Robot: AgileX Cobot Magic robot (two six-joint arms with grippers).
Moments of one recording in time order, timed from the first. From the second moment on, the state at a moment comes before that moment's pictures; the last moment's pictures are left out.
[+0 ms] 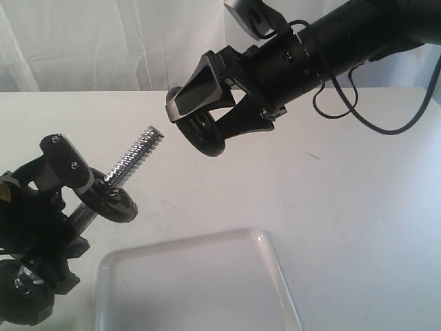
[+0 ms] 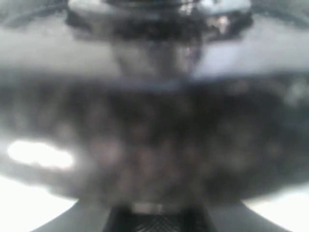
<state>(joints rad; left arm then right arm) -0.51 1.25 -0.63 -0.14 0.48 0.55 0.32 1.75 -1.42 1.07 1.21 -0.70</state>
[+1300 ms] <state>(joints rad) -0.57 1.24 -0.63 -0.15 0.48 0.59 0.32 1.75 -1.34 1.15 1.21 -0.78</state>
